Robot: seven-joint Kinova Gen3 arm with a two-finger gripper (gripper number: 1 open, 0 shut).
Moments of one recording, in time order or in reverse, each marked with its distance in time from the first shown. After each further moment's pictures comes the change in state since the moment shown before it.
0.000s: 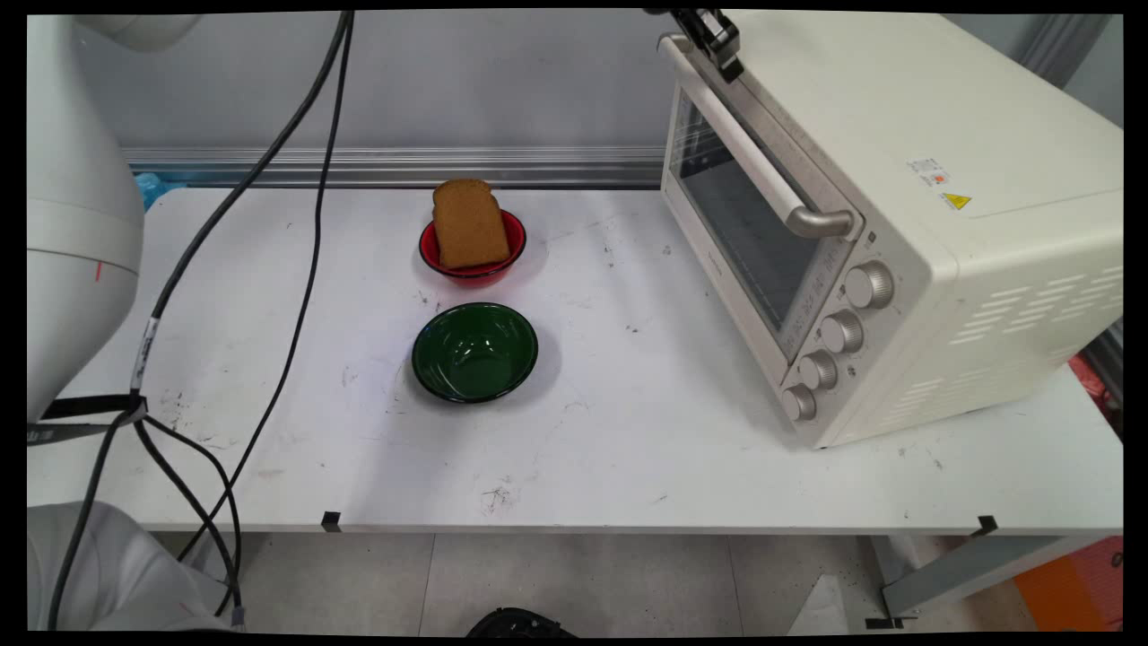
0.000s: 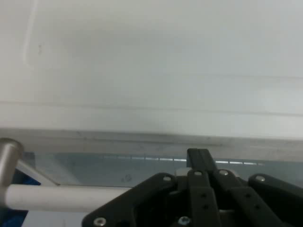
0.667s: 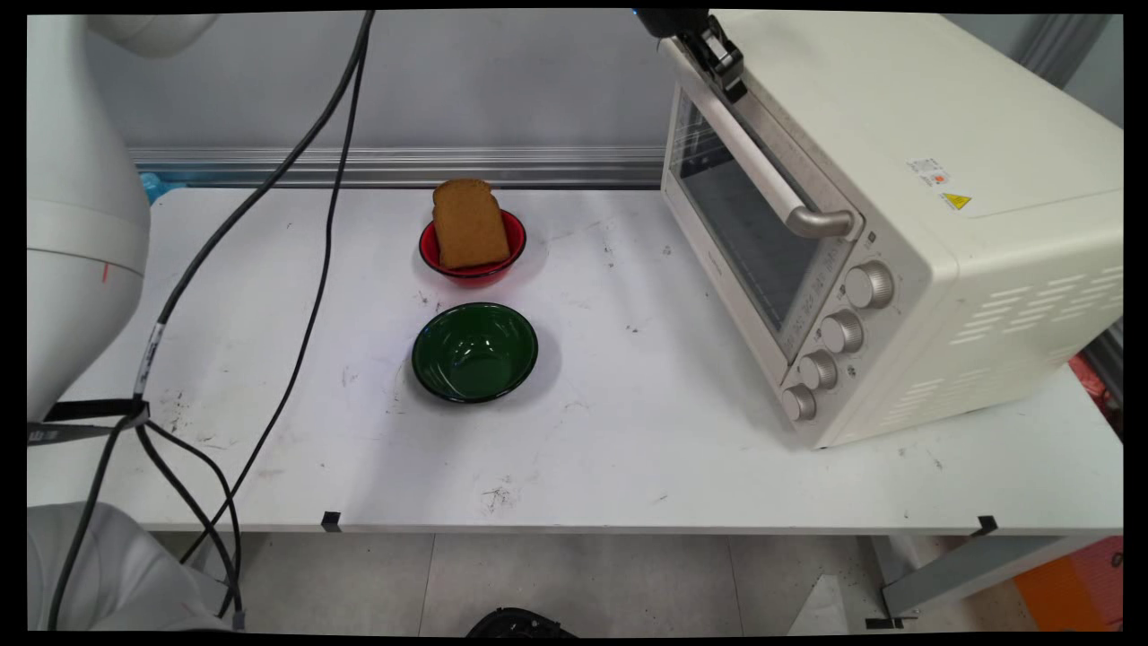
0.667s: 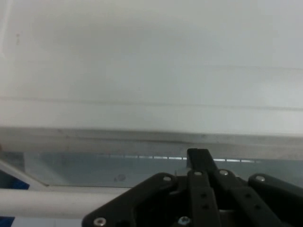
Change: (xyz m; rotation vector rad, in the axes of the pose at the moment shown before) arm -0.006 0.004 0.018 -0.013 -0.010 0.003
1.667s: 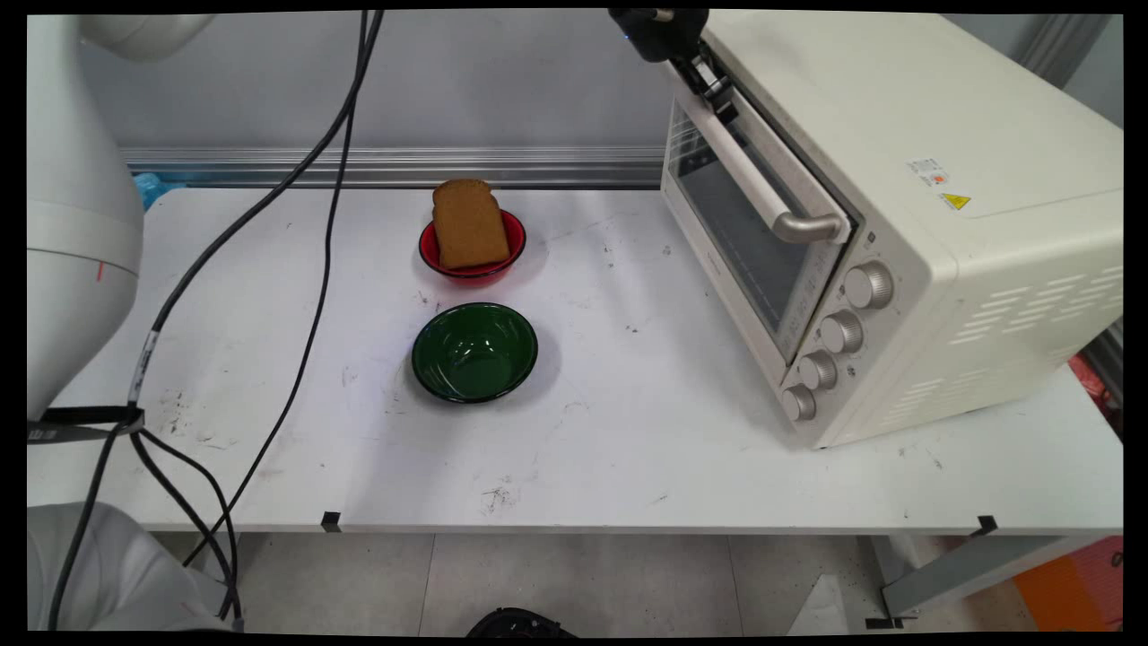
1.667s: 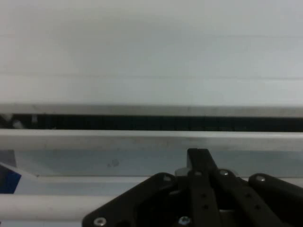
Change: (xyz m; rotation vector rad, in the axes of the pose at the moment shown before) arm -0.018 0.008 0.005 -0.010 -0.020 0.022
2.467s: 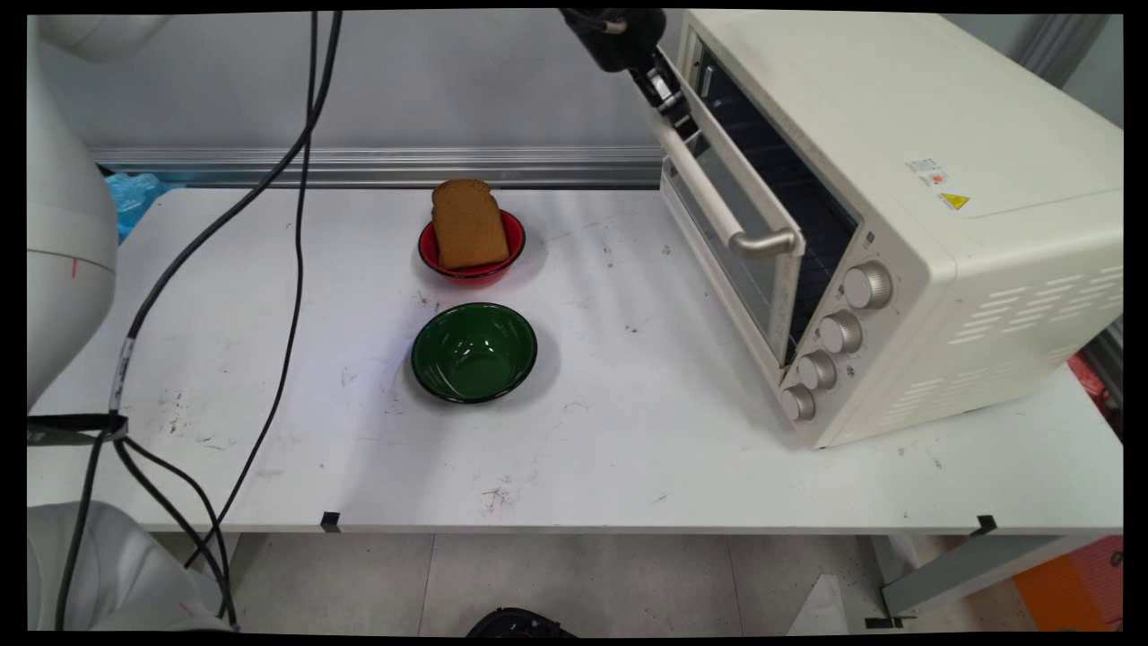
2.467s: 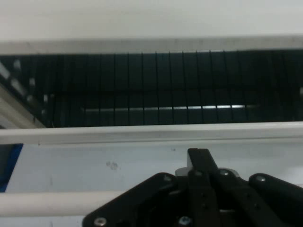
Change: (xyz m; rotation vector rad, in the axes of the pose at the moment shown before) arm -0.030 0.004 -0.023 -0.005 -0.047 0.037
